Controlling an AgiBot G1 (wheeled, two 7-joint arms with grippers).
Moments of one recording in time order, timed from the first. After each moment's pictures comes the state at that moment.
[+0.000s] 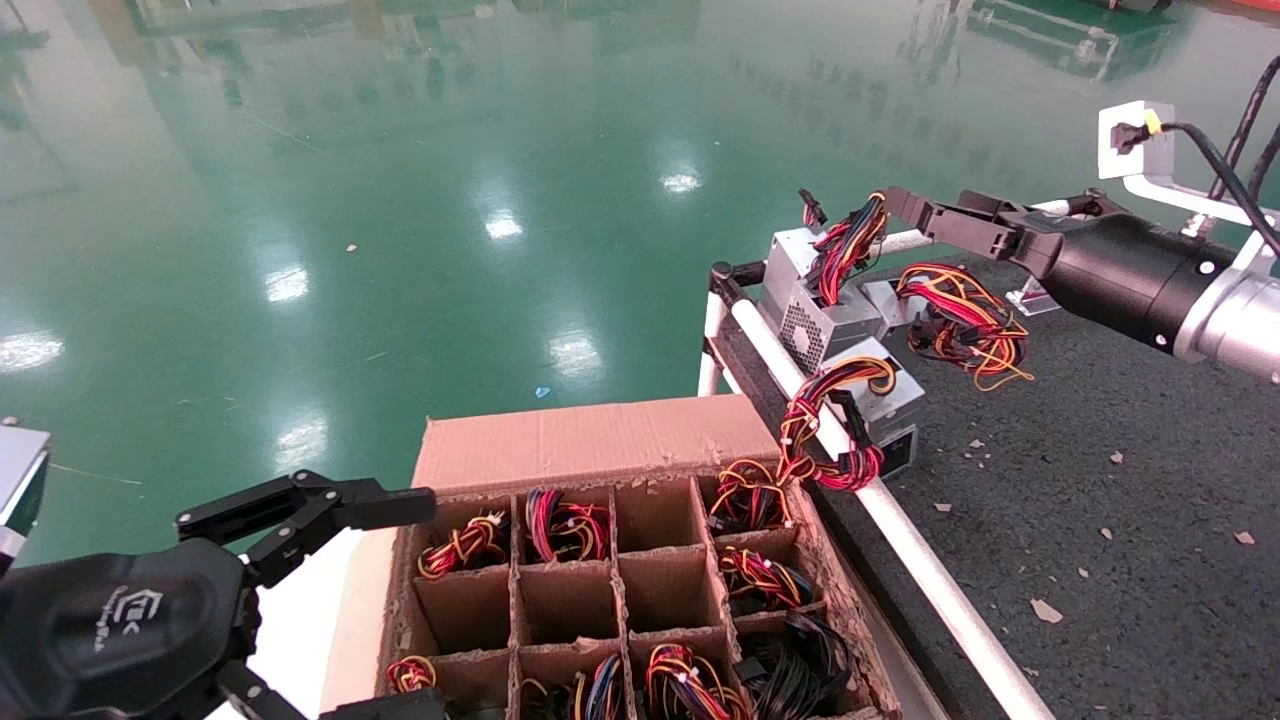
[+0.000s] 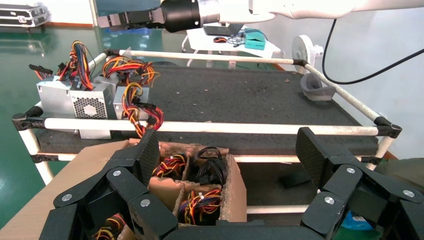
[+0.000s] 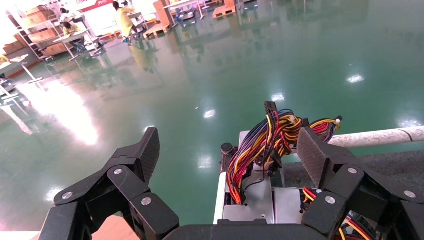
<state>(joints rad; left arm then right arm) -1.08 0.55 0.39 -1.22 0.63 1.42 -0.12 1.78 -0.98 -0.30 0.06 -1.13 -1.07 0.06</state>
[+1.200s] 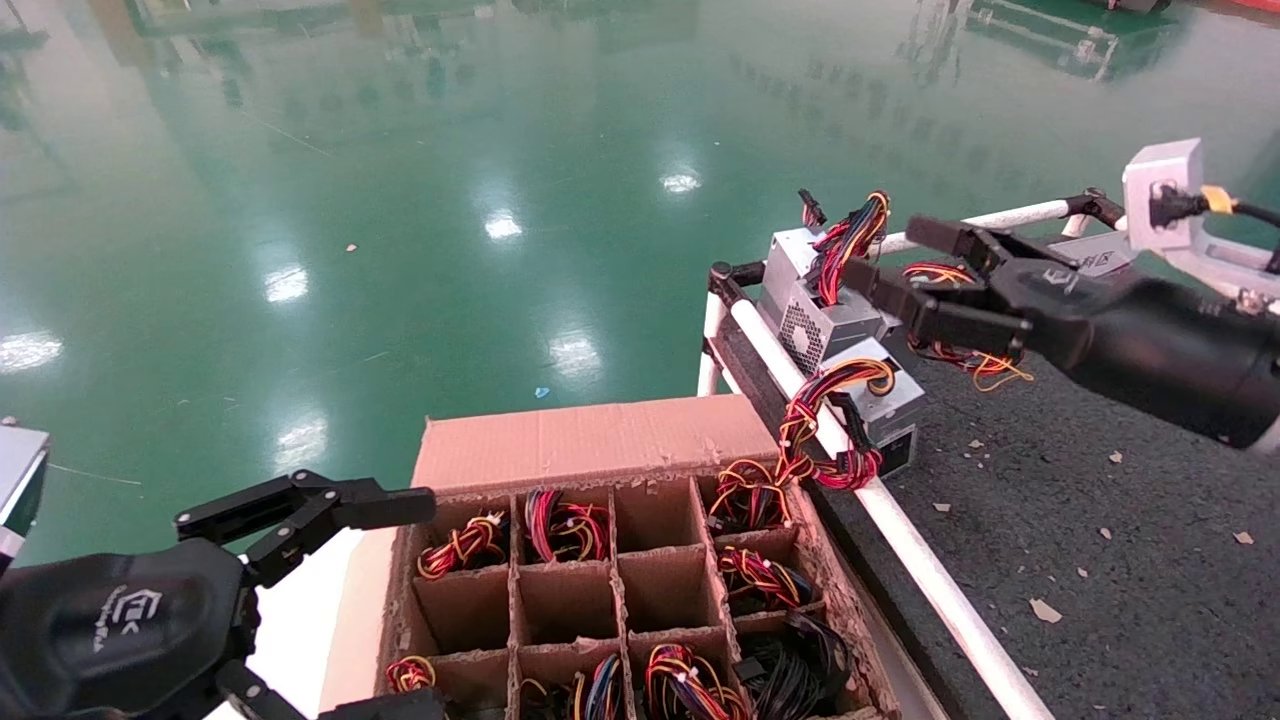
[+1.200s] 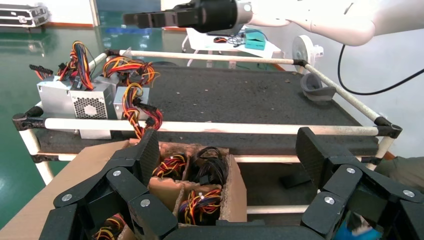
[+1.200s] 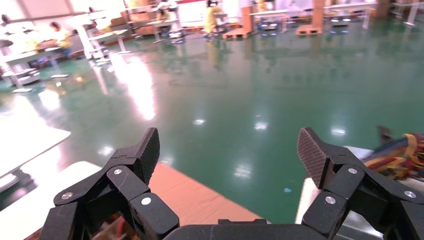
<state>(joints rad) -1.08 0.55 0.39 -1.22 0.63 1.42 -0.12 1.44 -0.80 -0.29 0.66 -0.94 -1.28 0.12</state>
